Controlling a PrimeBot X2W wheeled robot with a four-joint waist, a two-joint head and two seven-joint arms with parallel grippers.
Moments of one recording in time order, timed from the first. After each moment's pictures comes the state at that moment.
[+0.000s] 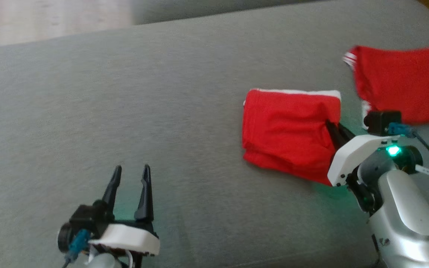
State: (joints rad) left arm -0.09 0.27 -0.55 0.16 -0.61 0.23 -0.24; right arm -0.38 -0.12 0.12 0.51 0.25 0.13 0.25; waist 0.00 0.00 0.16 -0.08
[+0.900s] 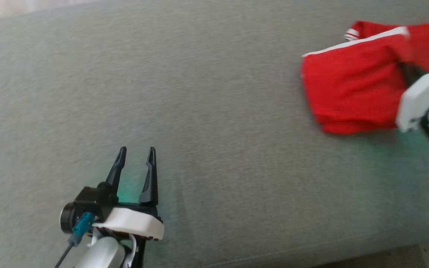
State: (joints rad) left arm -0.18 0.28 -0.57 0.14 -0.59 0.23 -0.20; right arm -0.59 -0.40 0.18 0.47 0.26 0.13 0.36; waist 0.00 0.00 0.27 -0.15
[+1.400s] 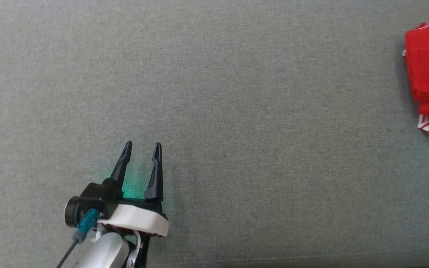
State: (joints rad) left arm -0.20 0.27 -0.59 0.14 -0.58 0.23 -0.21; right arm -0.68 -0.68 0.07 0.62 0.29 0.13 0.42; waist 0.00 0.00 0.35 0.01
